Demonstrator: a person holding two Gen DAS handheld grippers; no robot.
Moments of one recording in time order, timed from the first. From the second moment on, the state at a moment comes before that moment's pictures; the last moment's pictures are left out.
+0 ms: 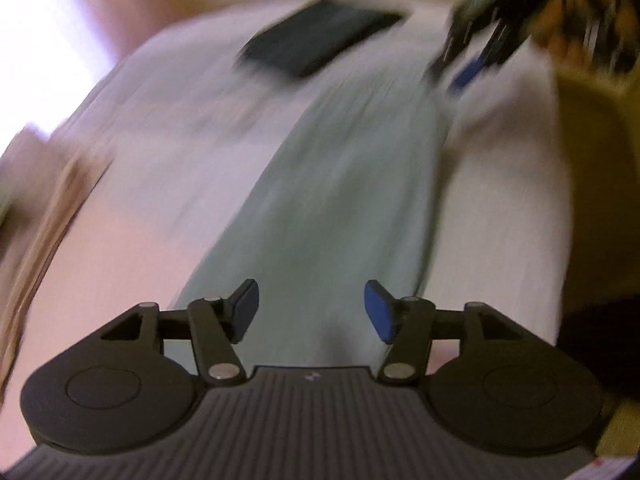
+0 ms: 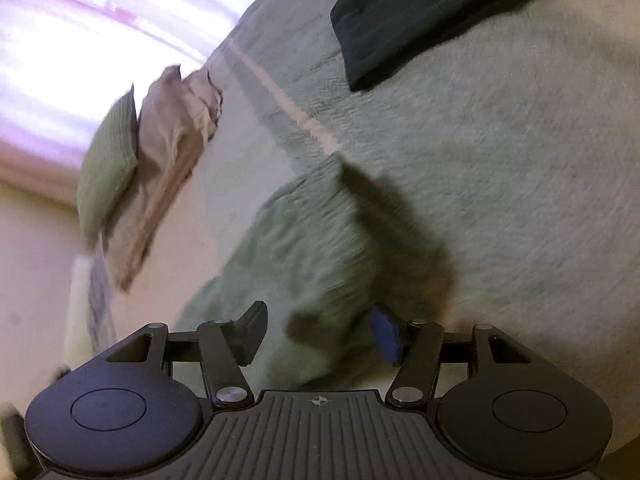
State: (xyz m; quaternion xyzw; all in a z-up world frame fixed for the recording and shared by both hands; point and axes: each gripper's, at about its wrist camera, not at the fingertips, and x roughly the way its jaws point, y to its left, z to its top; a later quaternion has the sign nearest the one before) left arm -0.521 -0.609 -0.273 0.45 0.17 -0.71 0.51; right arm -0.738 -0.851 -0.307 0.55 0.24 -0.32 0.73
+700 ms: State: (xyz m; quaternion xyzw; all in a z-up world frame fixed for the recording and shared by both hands) left arm -0.599 -0.767 -0.259 0.43 0.17 -0.71 0.53; right arm -0.766 -0.894 -0.327 0.50 0.27 -0.20 0.80
